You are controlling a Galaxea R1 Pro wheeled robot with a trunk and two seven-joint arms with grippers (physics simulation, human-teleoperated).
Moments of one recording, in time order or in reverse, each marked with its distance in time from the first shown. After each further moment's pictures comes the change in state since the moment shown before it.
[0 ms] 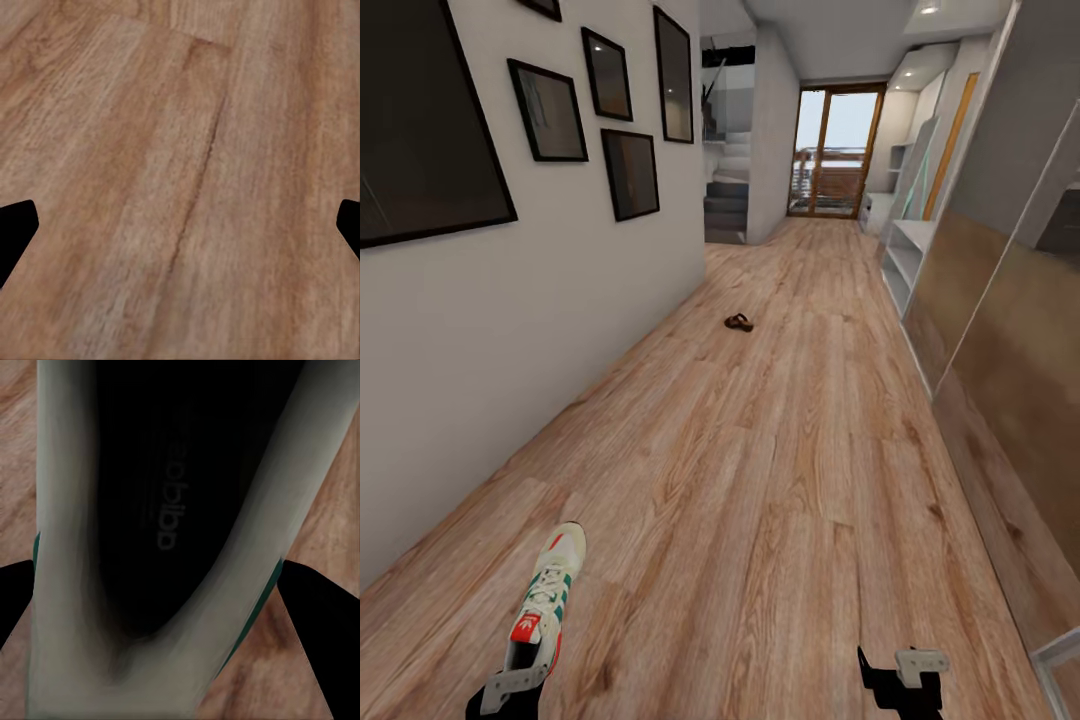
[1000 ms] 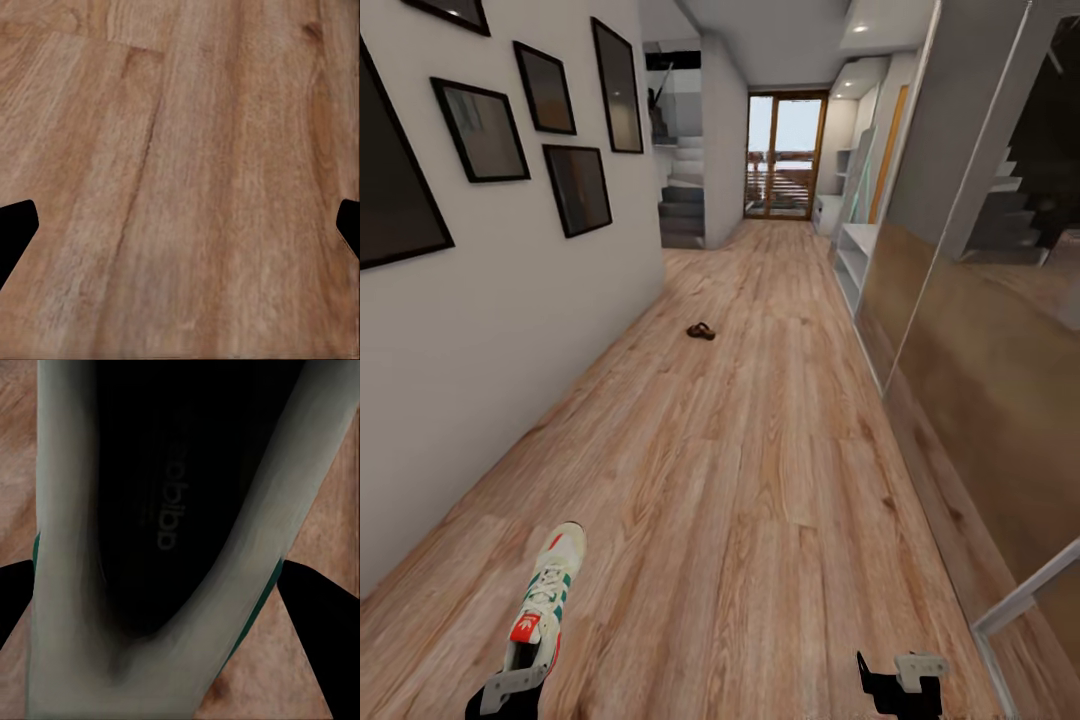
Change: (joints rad) left arm 0.000 0.000 0.000 0.001 0.004 -0.001 0.000; right arm 0.000 0.002 0.000 0.016 -0.001 0.000 0.000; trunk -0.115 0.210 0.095
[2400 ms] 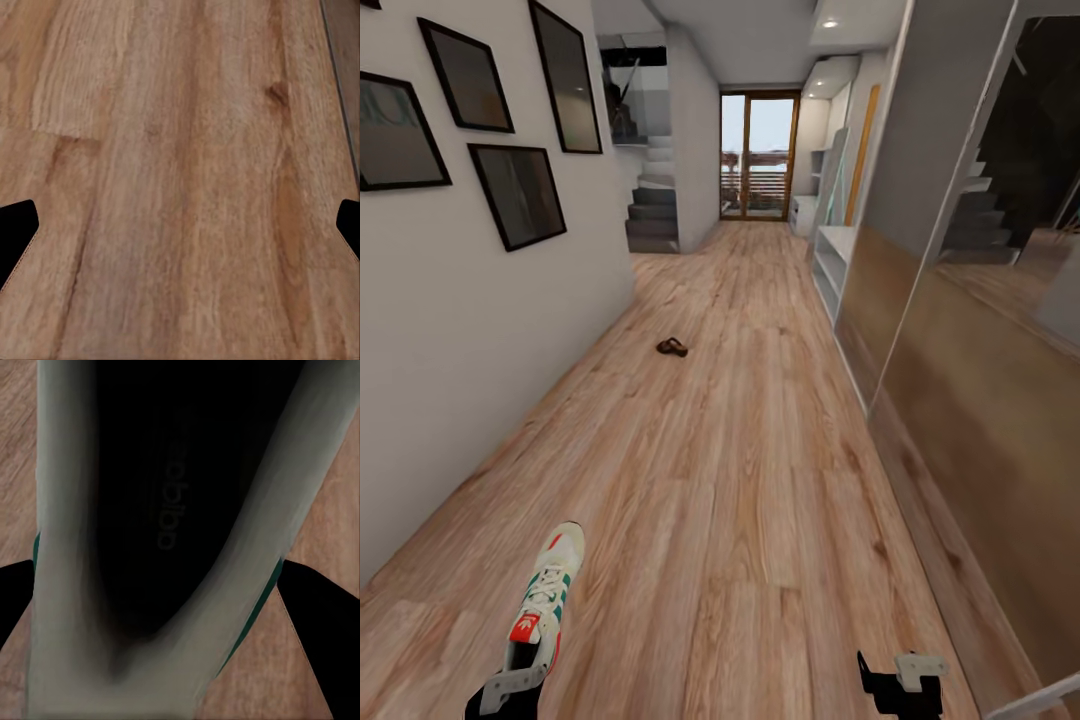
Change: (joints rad) left arm 0.000 0.000 0.000 0.000 0.003 -0.002 0.000; right arm 0.000 -0.002 0.001 -0.001 0.002 -0.002 0.000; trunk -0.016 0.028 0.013
